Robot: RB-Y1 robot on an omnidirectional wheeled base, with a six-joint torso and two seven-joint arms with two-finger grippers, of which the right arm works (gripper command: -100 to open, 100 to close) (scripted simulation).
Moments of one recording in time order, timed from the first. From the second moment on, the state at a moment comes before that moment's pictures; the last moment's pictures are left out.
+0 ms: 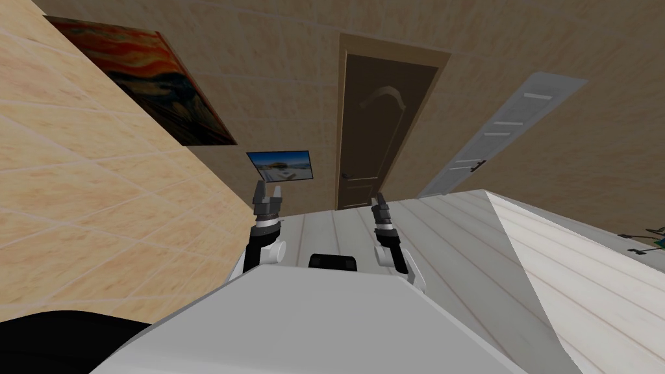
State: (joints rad) arm 0.38 -0.11 0.05 -1.96 0.12 -0.50 -0.03
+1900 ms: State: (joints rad) arm 0.19 -0.20 0.02 -1.48 0.16 -0.60 -0.18
